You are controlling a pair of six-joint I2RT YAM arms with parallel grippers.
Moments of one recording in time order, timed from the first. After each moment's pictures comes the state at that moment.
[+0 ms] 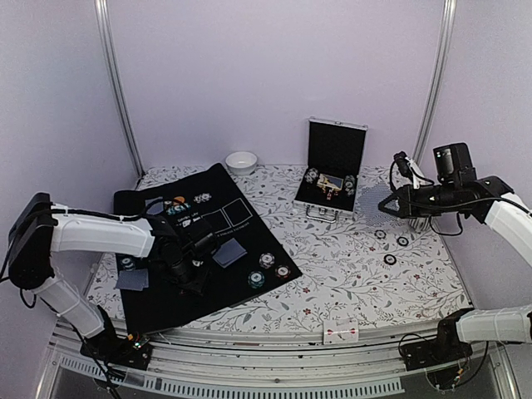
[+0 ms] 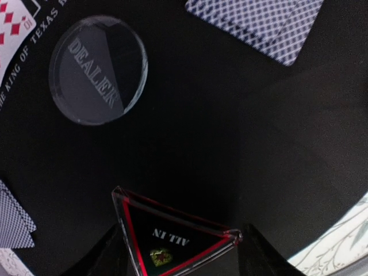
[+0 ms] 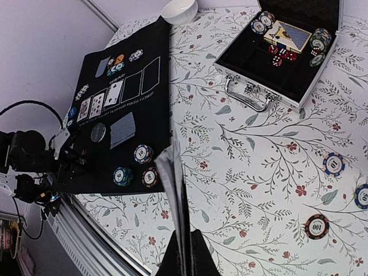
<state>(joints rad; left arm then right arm) -0.86 1.55 0.86 -0.74 -0.21 -0.60 0.29 1.07 1.03 -0.68 -0.46 0.22</state>
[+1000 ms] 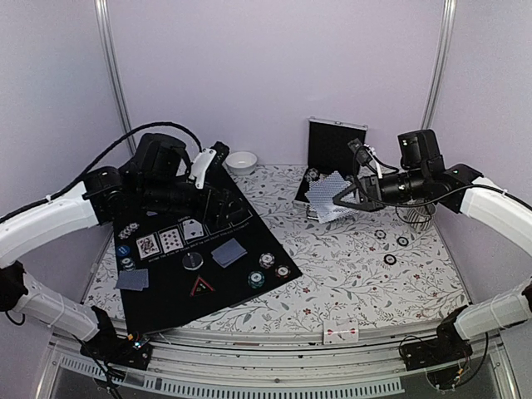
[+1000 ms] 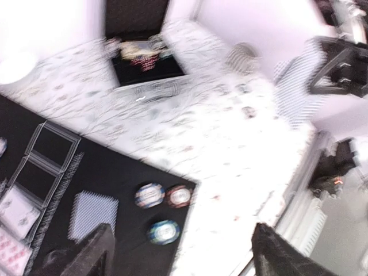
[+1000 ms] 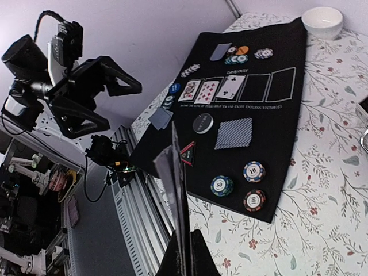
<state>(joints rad) -0.86 1.29 1.22 -0.53 0.04 -0.30 0.52 1.25 1.14 -0.47 -0.71 0.26</state>
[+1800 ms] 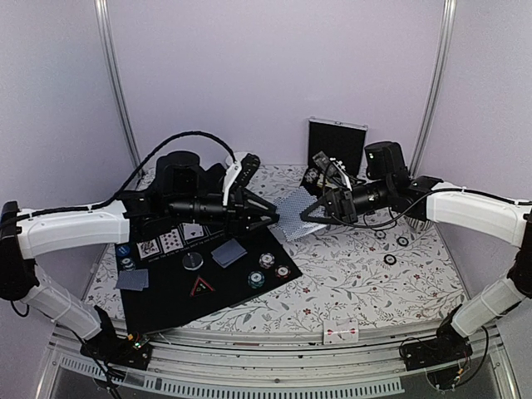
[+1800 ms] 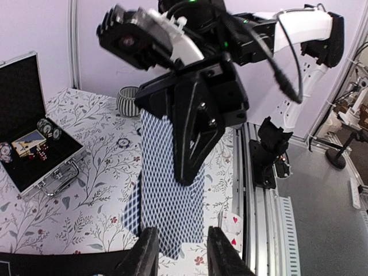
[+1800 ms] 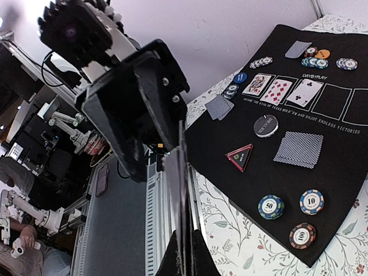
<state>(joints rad) -0.87 1.40 1.01 0.15 0.53 -0.06 0.64 1.45 1.09 -0.10 -0.98 0.25</state>
